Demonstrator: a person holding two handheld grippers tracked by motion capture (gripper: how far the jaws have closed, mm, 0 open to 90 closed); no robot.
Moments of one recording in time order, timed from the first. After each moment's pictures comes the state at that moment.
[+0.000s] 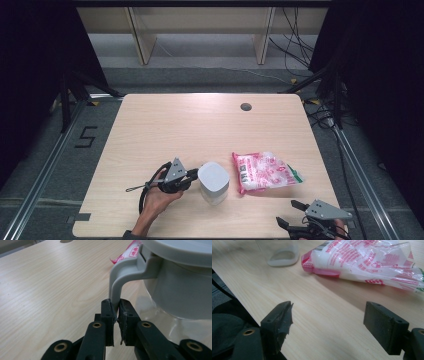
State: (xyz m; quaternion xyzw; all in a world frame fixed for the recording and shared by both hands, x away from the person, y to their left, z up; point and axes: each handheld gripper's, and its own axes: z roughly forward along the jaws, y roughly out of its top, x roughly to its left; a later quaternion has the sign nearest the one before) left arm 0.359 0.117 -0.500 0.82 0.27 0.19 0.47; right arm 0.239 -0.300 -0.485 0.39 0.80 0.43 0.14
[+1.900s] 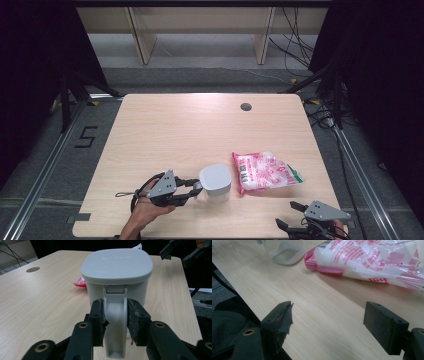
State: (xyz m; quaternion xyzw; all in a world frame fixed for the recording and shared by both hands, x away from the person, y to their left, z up) left arm 0.327 0.132 -0.488 0.81 0.16 0.13 0.56; right arm 0.240 -0.299 -0.486 0.37 0.81 0.43 0.15
